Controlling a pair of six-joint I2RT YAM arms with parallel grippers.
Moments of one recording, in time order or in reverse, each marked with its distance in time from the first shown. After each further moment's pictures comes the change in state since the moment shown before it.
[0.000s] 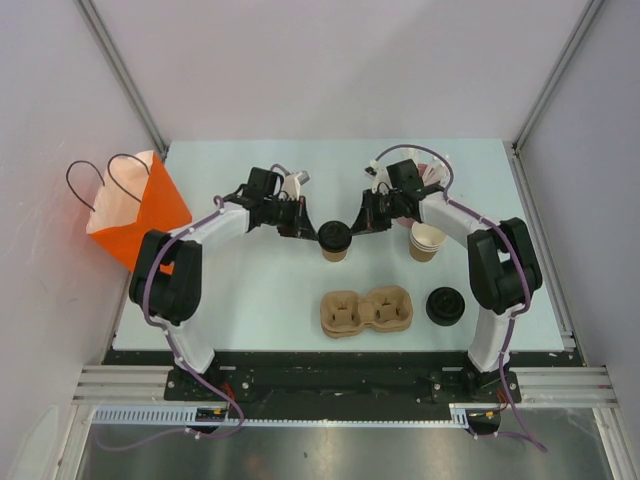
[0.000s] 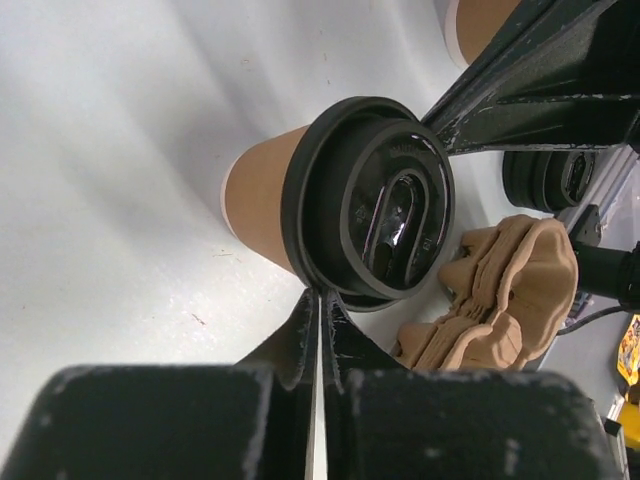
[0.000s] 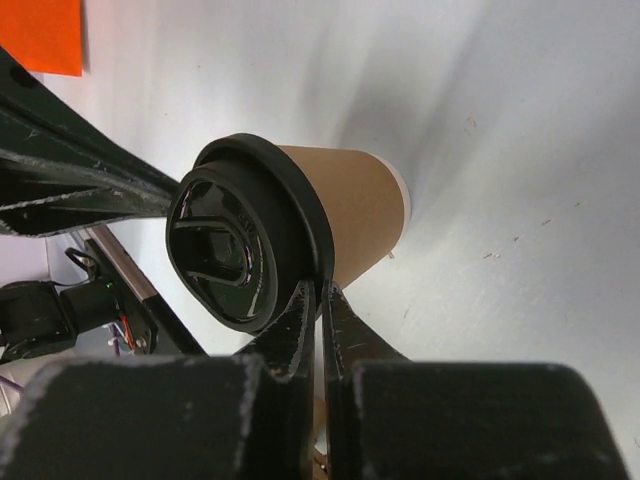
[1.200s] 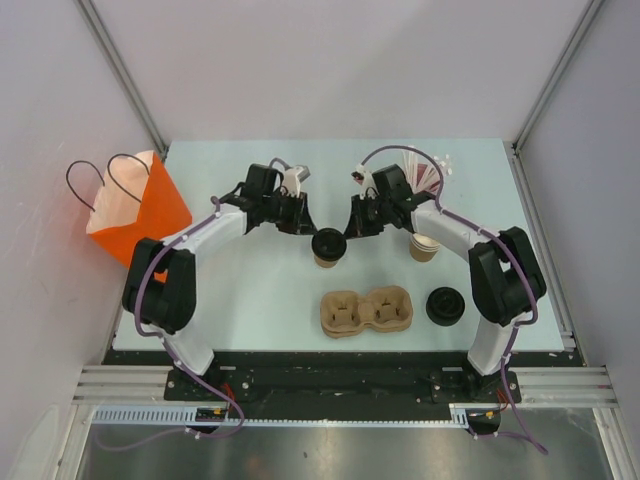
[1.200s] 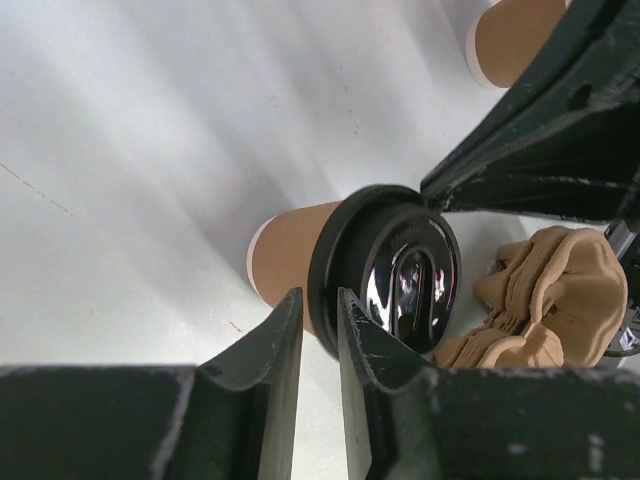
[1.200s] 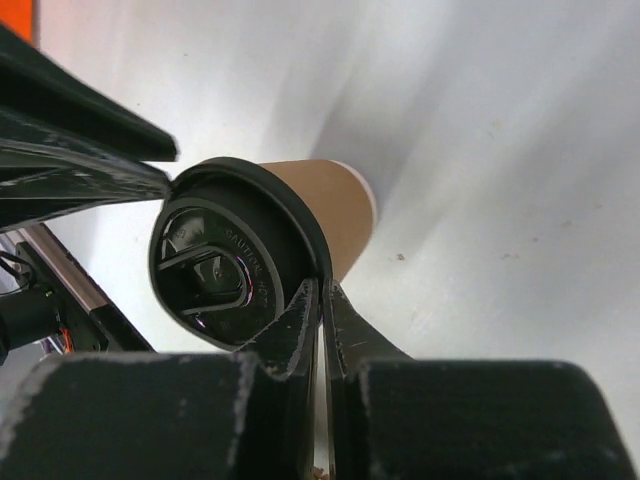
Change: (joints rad) left arm -0.010 -0.075 -0.003 0.013 -0.092 0.073; right arm 0.085 -0.082 -0.067 0.051 0.138 -0.024
